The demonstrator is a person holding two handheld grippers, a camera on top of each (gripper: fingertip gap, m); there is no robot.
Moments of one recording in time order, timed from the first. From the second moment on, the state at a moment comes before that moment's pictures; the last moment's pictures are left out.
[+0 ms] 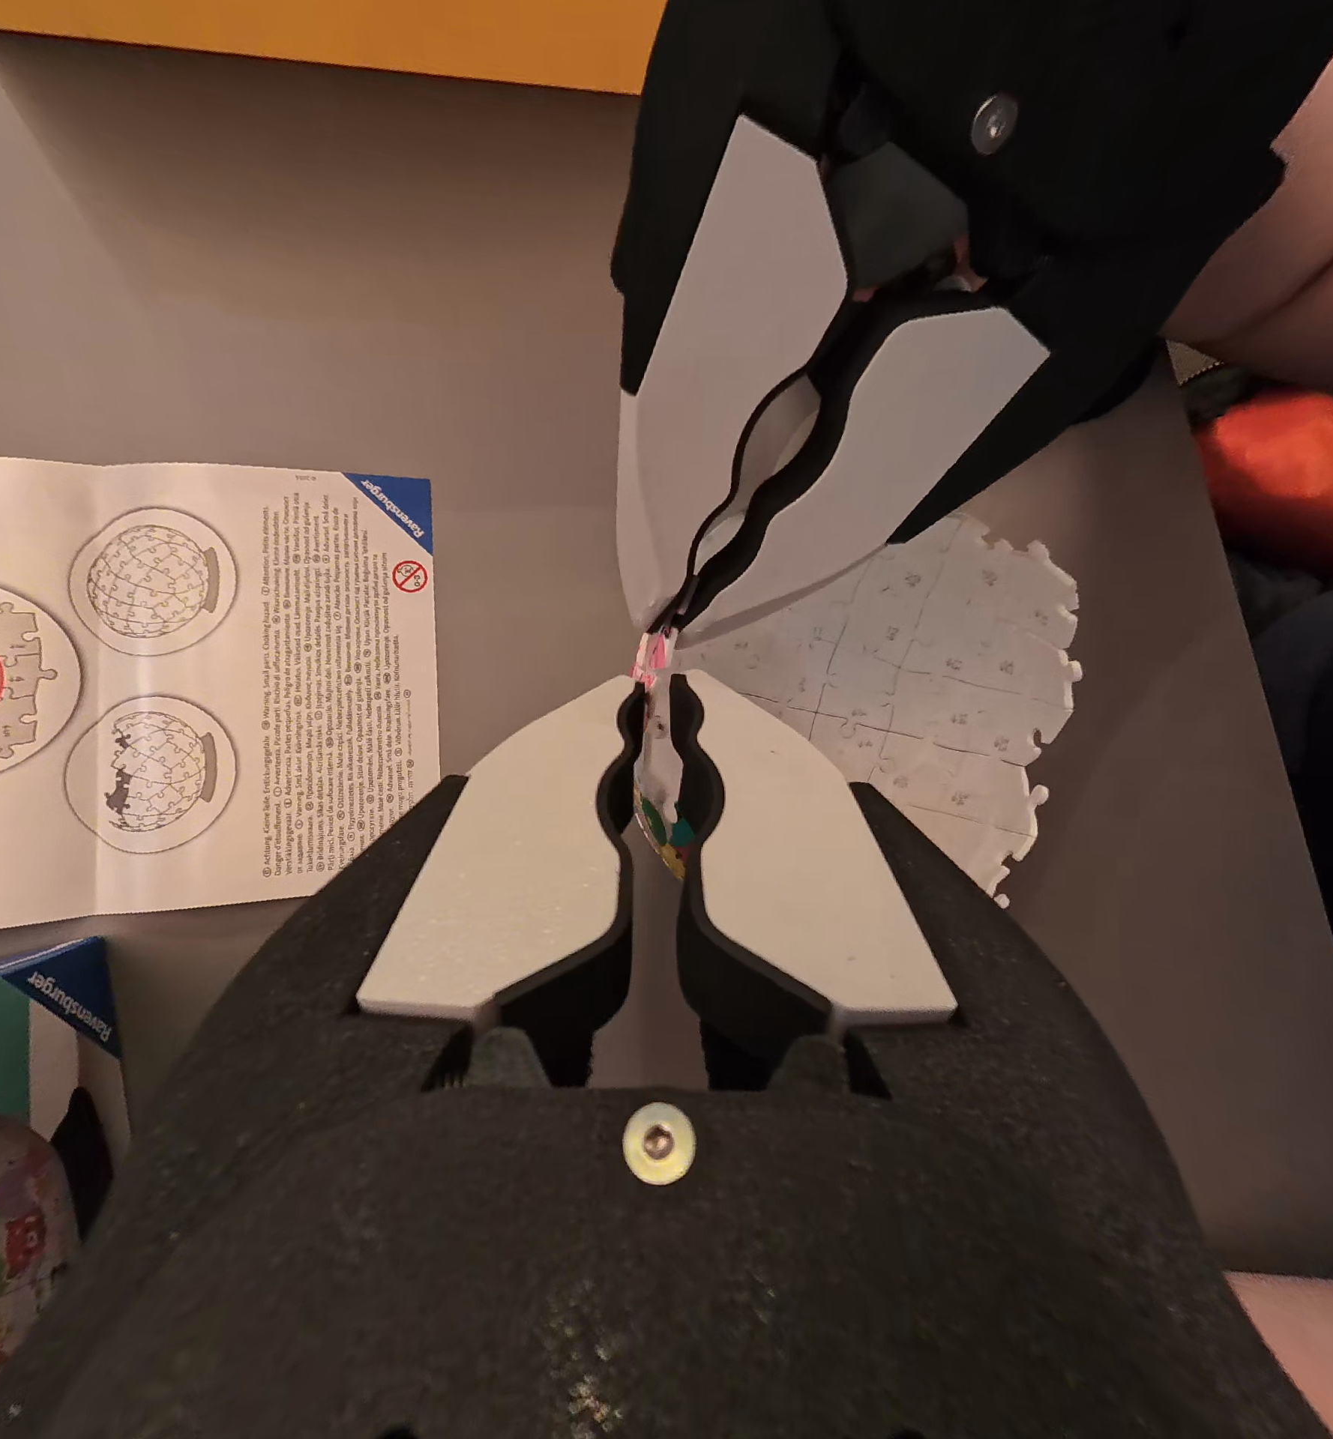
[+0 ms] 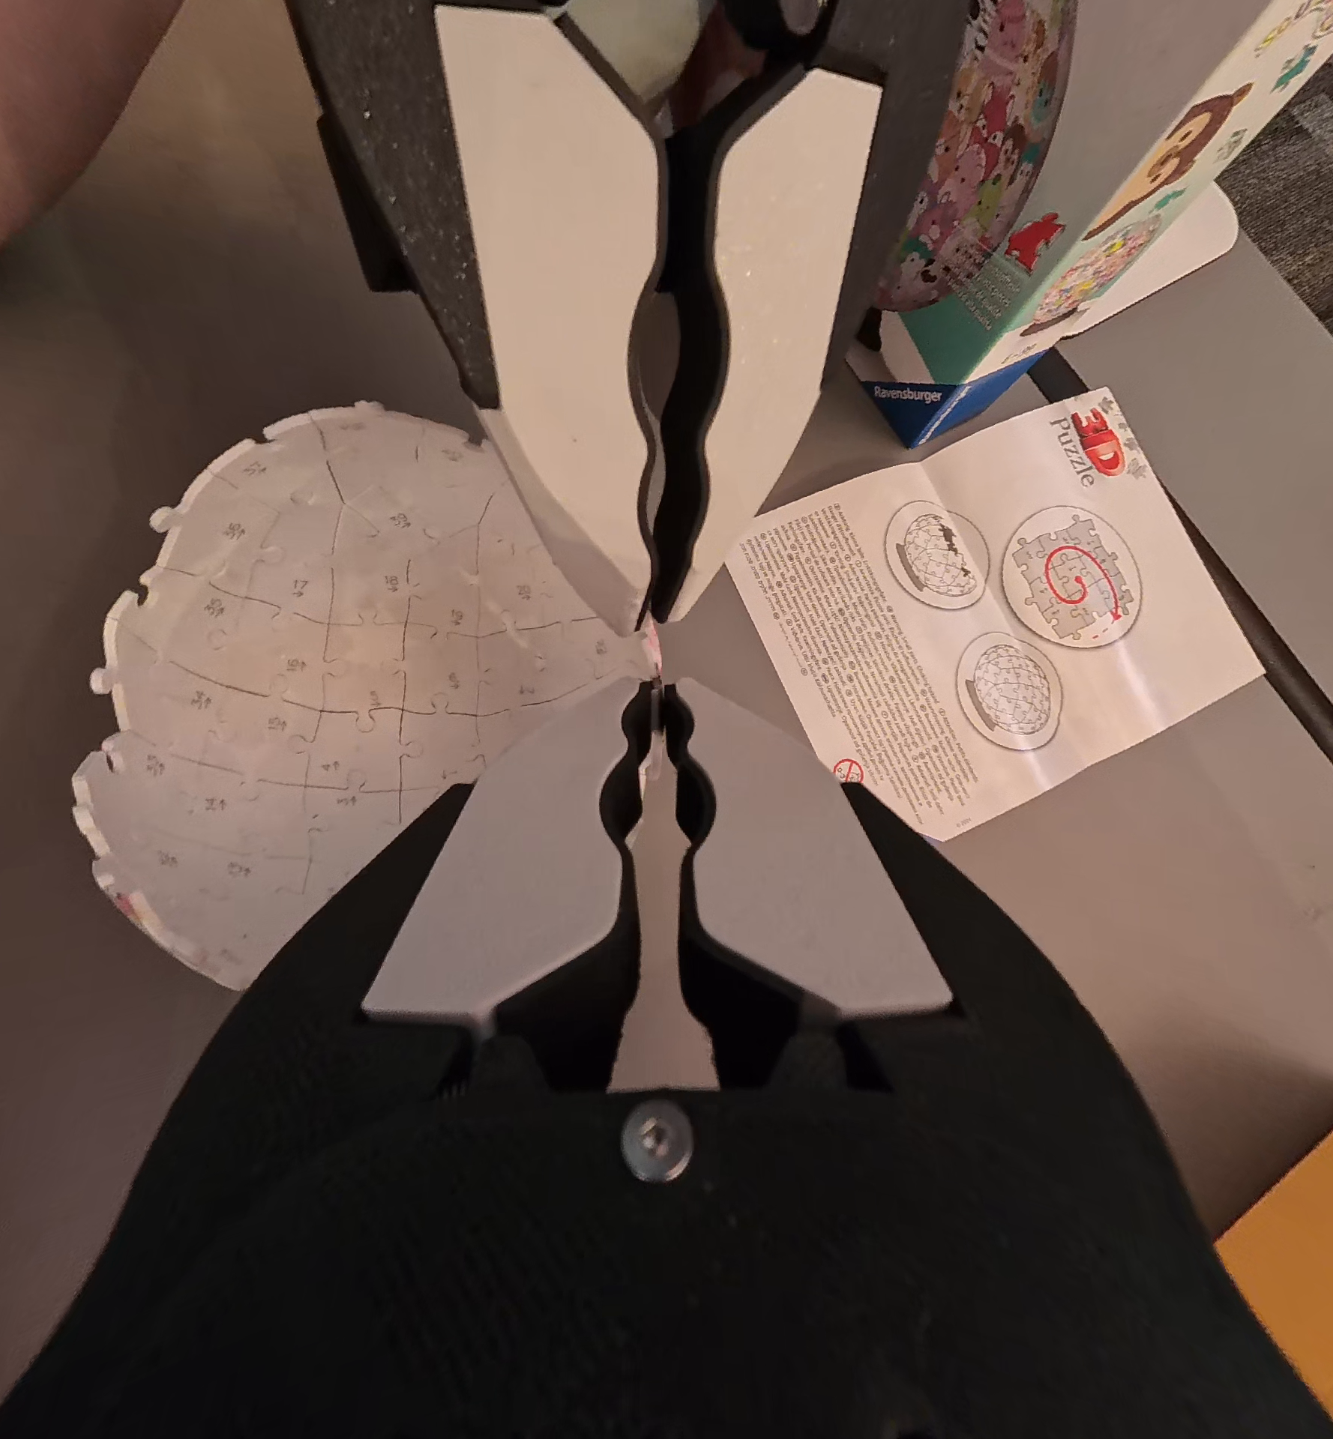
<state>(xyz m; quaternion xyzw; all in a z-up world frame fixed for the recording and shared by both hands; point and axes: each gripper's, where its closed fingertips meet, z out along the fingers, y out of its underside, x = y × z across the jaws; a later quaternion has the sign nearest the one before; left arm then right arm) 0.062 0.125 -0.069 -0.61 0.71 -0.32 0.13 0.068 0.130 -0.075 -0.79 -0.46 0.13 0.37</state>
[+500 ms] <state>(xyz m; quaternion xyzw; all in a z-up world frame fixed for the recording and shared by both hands) 0.047 0.126 -0.061 -0.62 0.67 -0.40 0.08 0.056 0.128 -0.077 -0.76 -0.52 0.14 0.37</state>
